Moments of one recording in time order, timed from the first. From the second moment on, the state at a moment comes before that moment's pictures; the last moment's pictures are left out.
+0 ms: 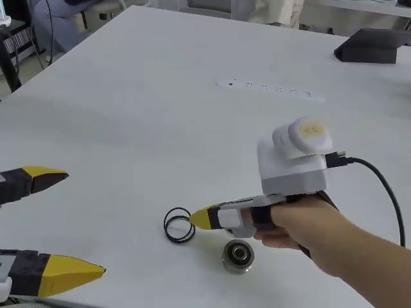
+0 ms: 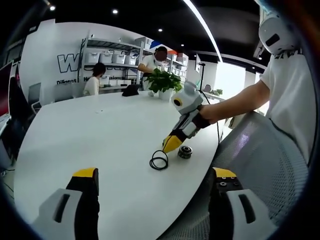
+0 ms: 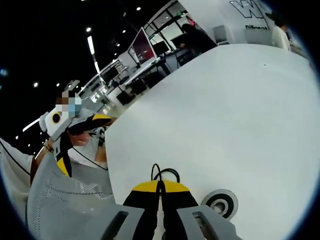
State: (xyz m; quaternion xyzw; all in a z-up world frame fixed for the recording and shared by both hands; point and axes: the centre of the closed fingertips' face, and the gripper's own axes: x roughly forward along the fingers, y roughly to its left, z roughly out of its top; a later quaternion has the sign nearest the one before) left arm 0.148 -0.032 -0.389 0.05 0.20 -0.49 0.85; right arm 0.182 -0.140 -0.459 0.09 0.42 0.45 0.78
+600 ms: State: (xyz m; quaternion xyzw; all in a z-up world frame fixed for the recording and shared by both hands) left arm 0.144 -0.037 -0.395 0.06 0.21 -0.50 0.84; right arm 0.180 -0.142 -0.475 -0.02 0.42 0.45 0.79
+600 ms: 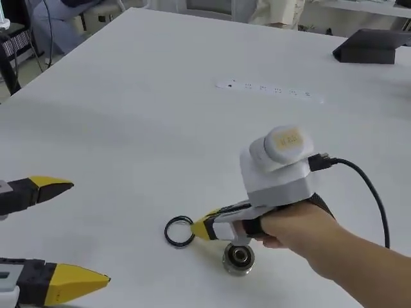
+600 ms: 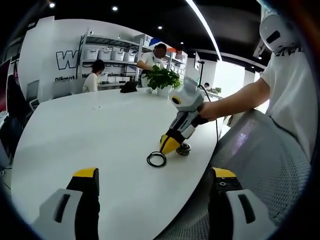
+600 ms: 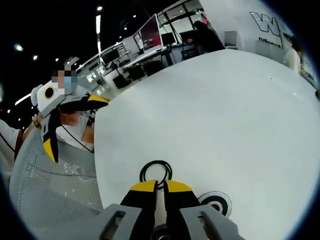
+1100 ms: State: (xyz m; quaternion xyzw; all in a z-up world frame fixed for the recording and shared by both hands) left arm 0.148 -0.045 -0.388 0.07 0.21 -0.51 0.83; right arm 0.191 -0.161 -0.460 -0.02 0.40 0.44 0.80
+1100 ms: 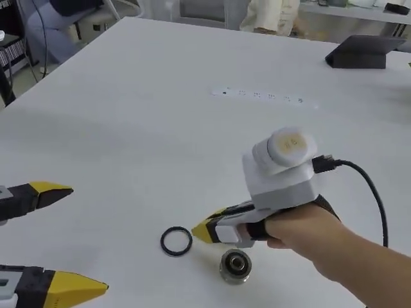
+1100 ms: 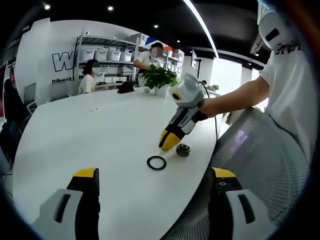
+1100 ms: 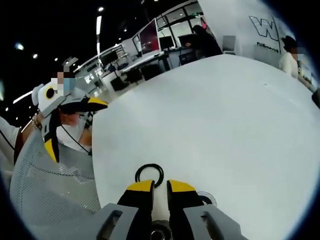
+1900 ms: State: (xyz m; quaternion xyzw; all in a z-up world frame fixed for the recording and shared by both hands) left arm 0.175 -0.104 -0.342 0.13 0.14 -0.59 0.78; right arm 0.197 -0.221 -0.452 -0.01 0.37 0.42 0.83
